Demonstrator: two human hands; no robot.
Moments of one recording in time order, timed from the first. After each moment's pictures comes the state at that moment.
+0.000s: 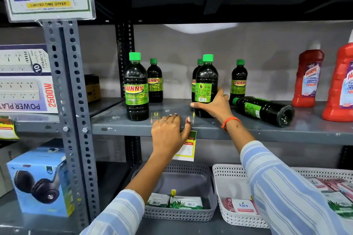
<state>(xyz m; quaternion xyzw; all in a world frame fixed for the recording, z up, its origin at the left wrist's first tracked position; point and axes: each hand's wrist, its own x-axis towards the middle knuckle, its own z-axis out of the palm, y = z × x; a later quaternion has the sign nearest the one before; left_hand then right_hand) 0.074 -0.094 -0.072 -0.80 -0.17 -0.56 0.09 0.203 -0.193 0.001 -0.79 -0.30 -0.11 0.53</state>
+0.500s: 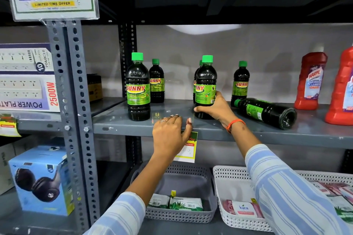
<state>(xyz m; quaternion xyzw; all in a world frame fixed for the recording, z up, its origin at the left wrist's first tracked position) 0.072 -0.095 -0.071 -0.81 -0.18 -0.56 0.09 0.210 -0.189 -0.001 -0.76 -0.34 -0.05 0.56</state>
